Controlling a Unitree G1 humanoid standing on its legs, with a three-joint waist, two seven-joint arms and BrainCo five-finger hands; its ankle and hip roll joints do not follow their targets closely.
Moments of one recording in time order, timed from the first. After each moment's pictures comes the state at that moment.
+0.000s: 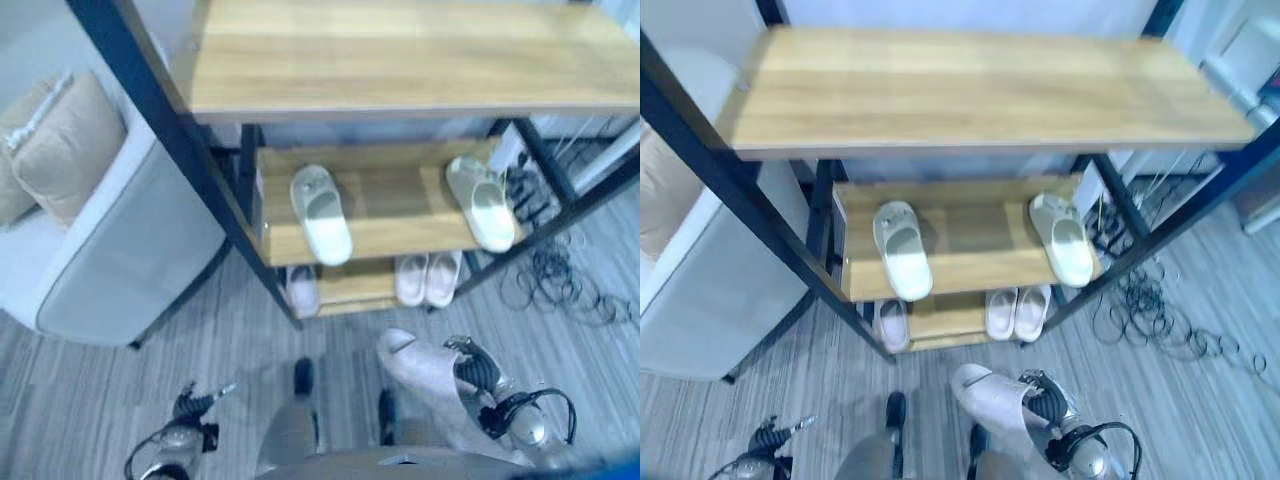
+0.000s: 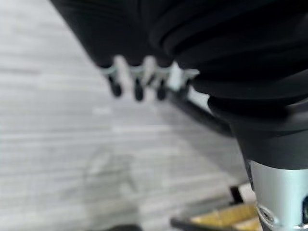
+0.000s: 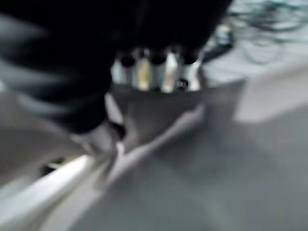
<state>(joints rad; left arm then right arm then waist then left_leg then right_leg) -0.11 0.34 0.04 1.21 -0.21 -0.17 0.23 0.07 -0.51 0.34 0.47 -0.13 -0.23 -0.14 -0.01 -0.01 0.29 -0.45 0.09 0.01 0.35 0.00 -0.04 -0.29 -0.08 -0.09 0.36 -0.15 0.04</state>
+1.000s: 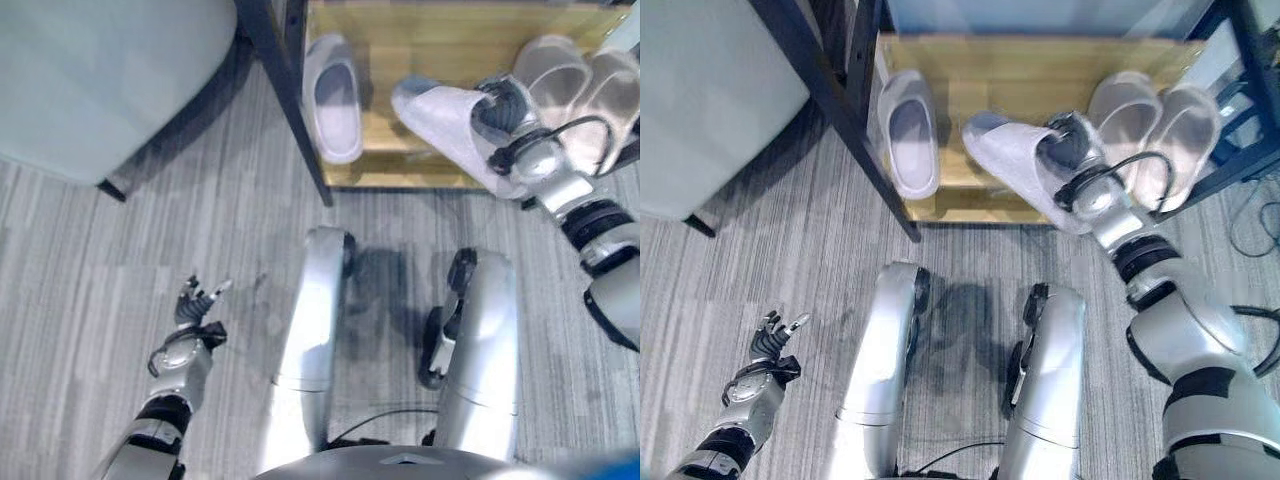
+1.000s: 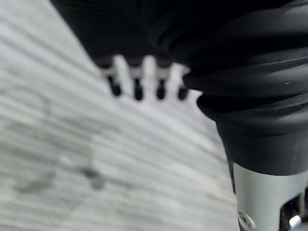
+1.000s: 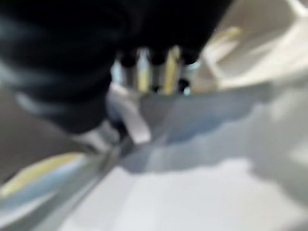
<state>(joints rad) -0.15 0.46 -0.15 0.83 -0.72 -0.24 0.24 -1.22 -0.72 0.77 0.98 0.25 -0.14 -0.27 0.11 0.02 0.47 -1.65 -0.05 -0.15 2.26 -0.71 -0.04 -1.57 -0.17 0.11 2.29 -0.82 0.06</state>
